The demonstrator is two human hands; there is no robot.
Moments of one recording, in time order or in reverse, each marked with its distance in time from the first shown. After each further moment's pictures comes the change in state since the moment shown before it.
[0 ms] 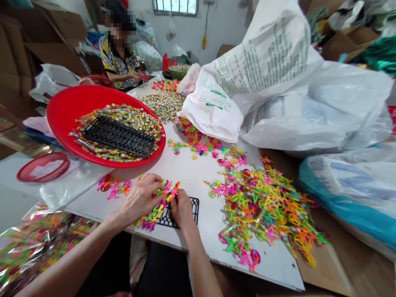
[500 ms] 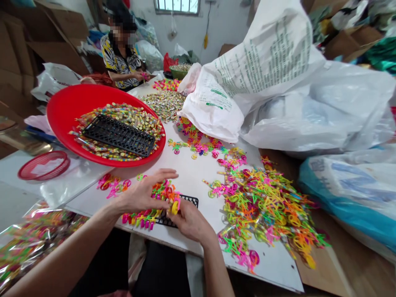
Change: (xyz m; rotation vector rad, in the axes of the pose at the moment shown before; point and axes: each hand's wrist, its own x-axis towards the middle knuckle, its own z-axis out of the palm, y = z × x) left_hand 0.020 0.004 -0.021 -0.638 -0.210 0.034; right_hand -0.015 -0.063 -0.077 0.159 -0.468 -0.031
